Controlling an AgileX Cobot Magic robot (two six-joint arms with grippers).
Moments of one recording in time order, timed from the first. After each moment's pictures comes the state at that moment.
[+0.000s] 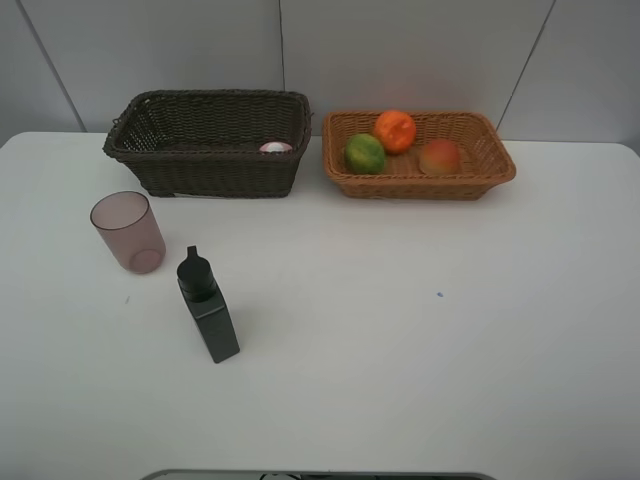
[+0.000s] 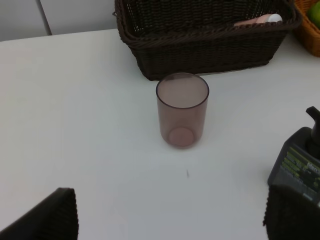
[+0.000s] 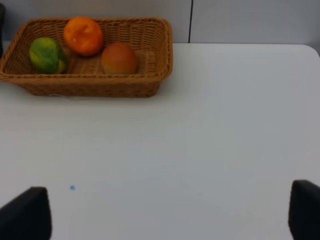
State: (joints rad) left arm -0.13 -0.01 -0.50 0.00 1.07 0.02; right arm -0.01 0.00 -0.52 -0.03 1.06 0.00
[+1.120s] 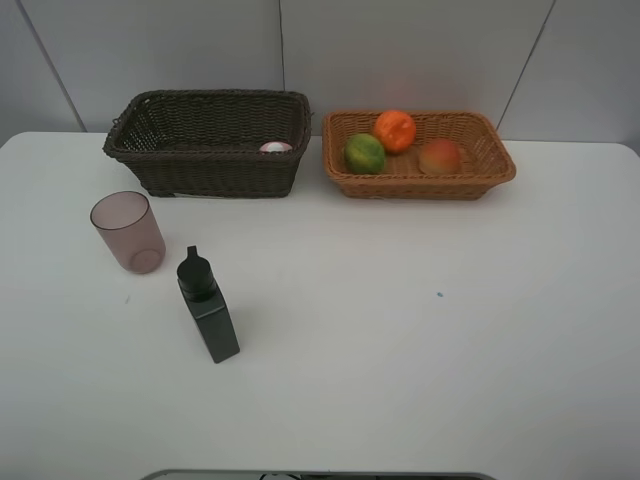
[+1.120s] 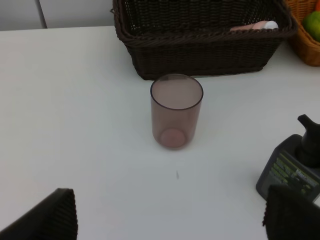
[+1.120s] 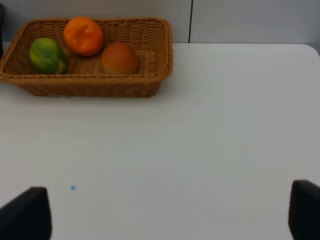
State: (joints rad) left arm -0.13 -0.01 -0.50 -0.01 1.07 -0.03; right arm -0.01 0.00 -0.52 -0.03 1.06 0.00
